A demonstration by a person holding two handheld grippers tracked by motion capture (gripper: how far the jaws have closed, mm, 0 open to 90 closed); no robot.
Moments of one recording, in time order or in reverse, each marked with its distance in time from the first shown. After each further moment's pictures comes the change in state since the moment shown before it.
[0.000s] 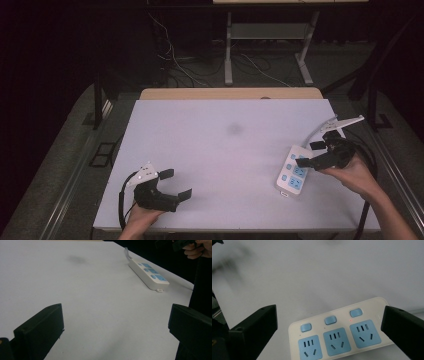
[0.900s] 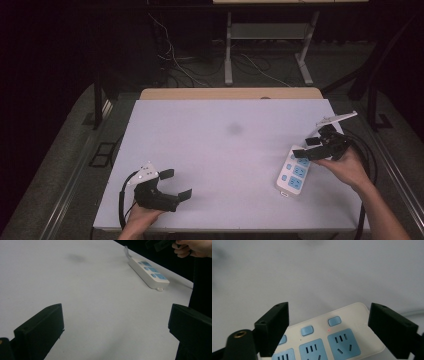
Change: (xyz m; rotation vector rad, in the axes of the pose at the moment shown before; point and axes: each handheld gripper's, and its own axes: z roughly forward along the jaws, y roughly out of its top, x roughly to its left) left arm 0.002 0.000 0.001 0.011 -0.003 0.000; right arm -0.023 0.007 0.018 0.000 -0.065 0.024
